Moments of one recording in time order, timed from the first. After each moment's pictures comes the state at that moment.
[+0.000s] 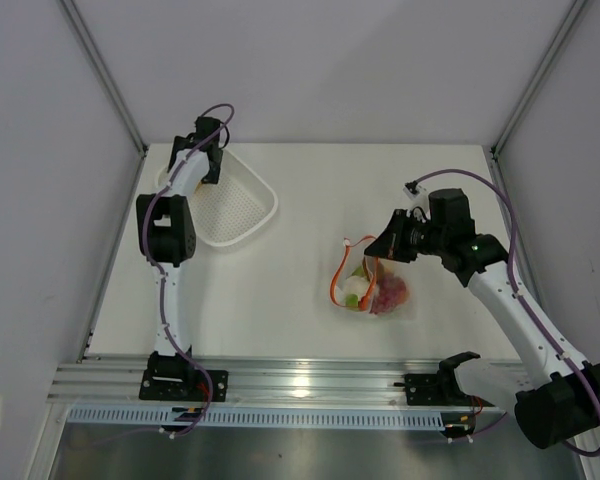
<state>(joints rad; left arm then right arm) -0.06 2.40 2.14 -0.67 -0.60 0.15 0.34 1.09 1.02 -0.58 -0.53 0.57</state>
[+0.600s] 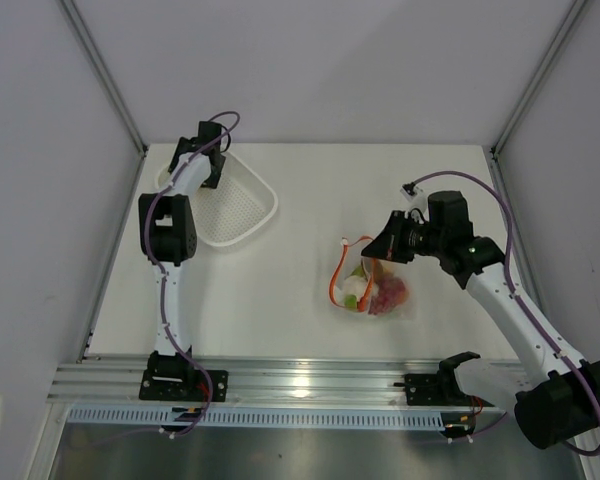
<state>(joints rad) -0.06 2.42 2.11 -0.61 -0.59 0.29 0.34 1.09 0.98 -0.51 -0.57 0.57</state>
